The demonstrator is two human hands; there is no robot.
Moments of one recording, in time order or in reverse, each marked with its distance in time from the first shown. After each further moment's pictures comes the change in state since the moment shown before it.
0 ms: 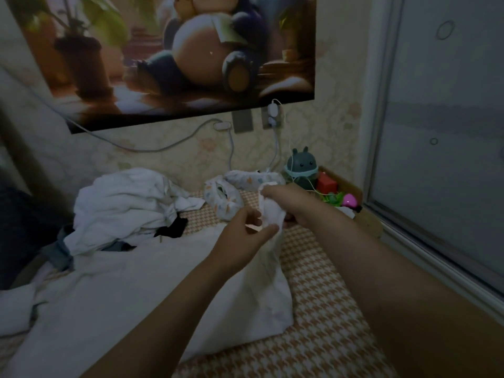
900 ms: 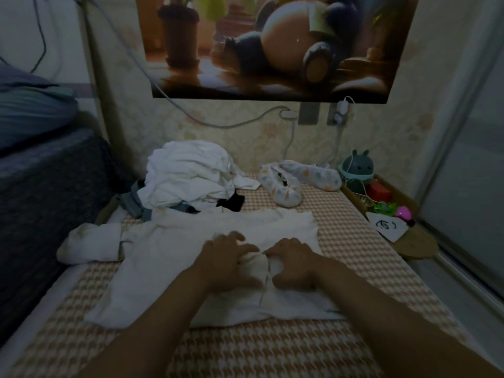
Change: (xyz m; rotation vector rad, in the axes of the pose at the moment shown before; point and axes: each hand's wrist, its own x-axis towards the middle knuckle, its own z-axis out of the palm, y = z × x) left_hand -0.081 -0.135 -0.140 0.892 -0.250 -0.036; right_hand -0.009 0.085 0.160 -1.124 -0.370 -0.502
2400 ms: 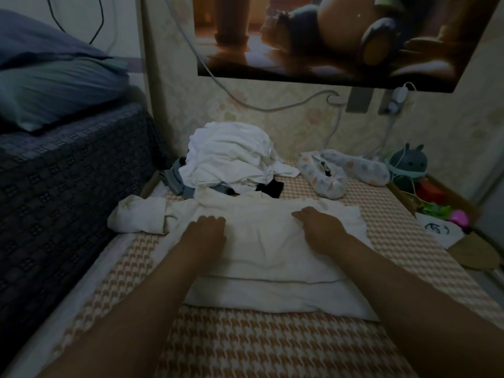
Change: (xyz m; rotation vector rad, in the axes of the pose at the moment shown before) left_hand -0.023 -0.115 0.008 0.079 0.028 -0.339; right_hand 0.080 -0.015 0.011 -0.271 0.373 -0.049
